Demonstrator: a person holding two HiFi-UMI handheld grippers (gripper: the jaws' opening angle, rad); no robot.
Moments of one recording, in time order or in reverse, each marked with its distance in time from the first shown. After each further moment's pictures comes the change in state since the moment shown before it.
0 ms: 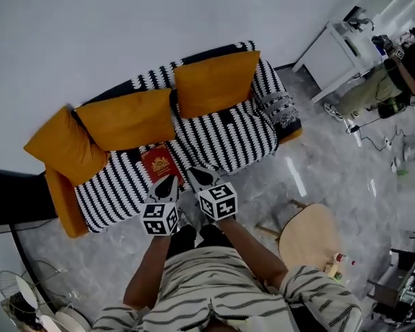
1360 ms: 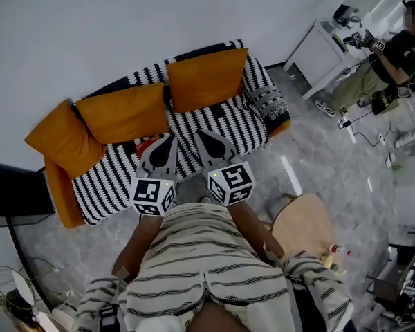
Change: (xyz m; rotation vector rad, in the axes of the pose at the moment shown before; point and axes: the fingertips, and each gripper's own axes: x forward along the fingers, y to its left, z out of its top) left arm -0.059 -0.094 0.153 0.224 -0.373 -0.124; right arm -0.122 0.025 0.149 -0.219 -0.392 -0.057
